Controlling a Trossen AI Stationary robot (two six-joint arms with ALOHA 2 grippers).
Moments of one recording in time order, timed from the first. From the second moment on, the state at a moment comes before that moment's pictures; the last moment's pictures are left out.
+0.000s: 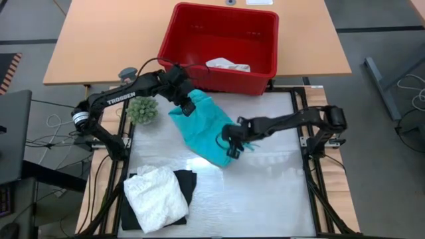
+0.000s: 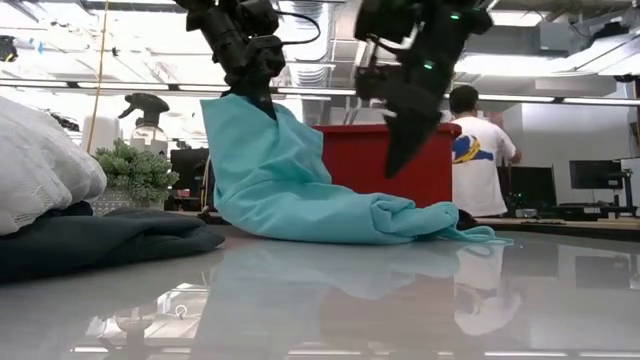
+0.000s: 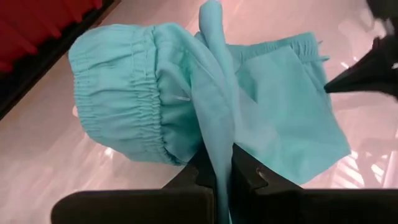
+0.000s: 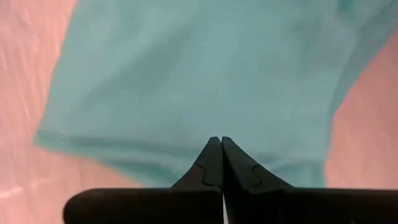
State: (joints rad) left arm 0.56 1.54 1.38 -0.78 0.23 -0.15; right arm 0.02 1.69 1.19 -0.67 0.25 0.30
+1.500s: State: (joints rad) left arm 0.23 1.77 1.38 -0.34 0.20 -0.55; right arm 0.07 1.71 1.07 -0.57 0.32 0.42
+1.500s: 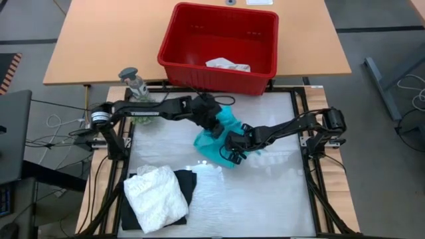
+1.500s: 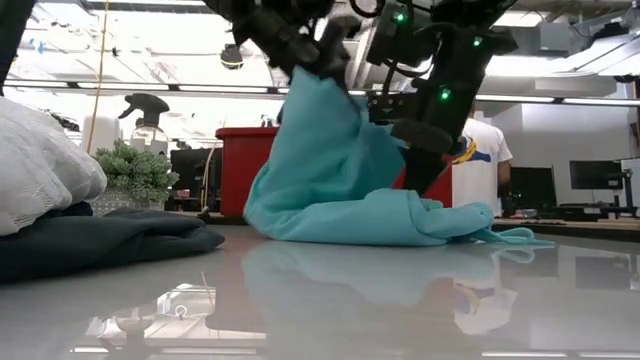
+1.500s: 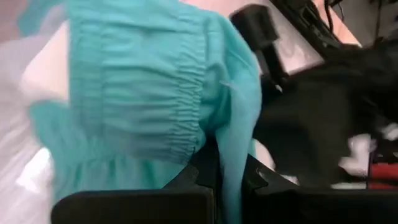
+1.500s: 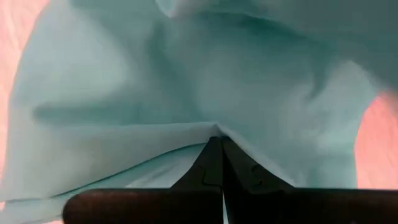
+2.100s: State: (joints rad) left arm 0.19 1.92 1.38 -0.14 0.25 -0.65; right arm 0.15 1.55 1.08 -0.76 0.37 0.51
